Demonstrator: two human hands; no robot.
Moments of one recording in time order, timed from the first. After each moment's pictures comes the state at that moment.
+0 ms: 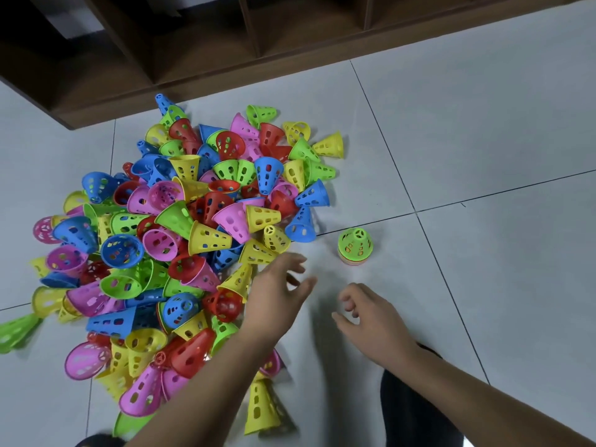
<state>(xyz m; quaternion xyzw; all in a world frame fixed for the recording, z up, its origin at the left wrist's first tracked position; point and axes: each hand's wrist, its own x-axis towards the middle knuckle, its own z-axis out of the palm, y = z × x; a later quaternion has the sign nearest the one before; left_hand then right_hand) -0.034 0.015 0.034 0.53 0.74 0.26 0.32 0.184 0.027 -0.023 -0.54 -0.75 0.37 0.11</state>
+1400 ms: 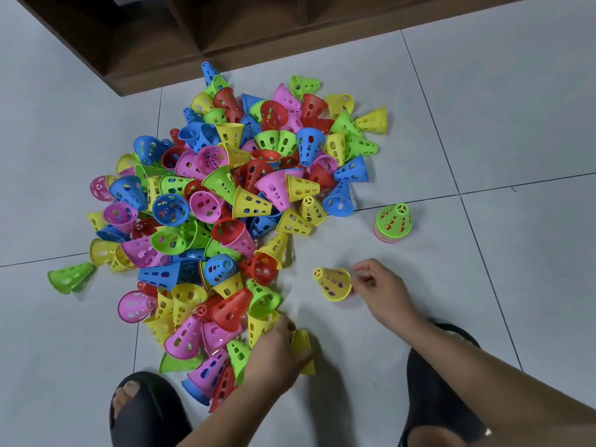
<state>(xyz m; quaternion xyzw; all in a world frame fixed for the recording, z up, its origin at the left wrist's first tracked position) -0.050 -0.141 -0.003 0.40 0.83 0.04 0.38 0.142 0.021 -0.054 -0.58 -0.59 0.54 0.15</state>
